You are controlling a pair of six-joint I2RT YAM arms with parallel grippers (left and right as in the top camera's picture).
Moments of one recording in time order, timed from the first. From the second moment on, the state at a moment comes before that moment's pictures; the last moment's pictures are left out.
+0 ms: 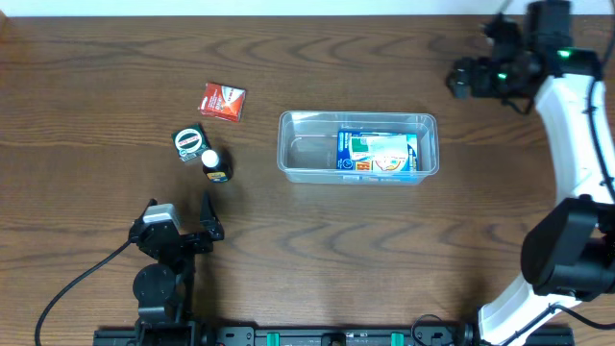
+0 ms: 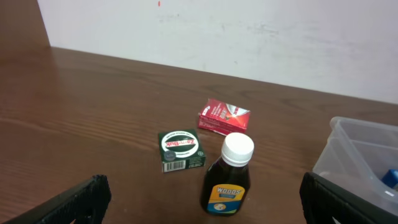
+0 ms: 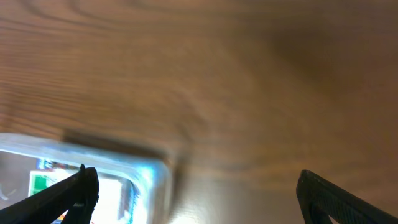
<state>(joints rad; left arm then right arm) 0.02 0.04 0.04 -0.14 -0.06 -0.14 -0.14 1.88 1.70 -0.93 -0.25 -0.06</state>
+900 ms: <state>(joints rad) 0.02 0.21 0.29 -0.26 0.17 -0.14 -0.24 1.88 1.70 -0.98 -0.25 -0.04</state>
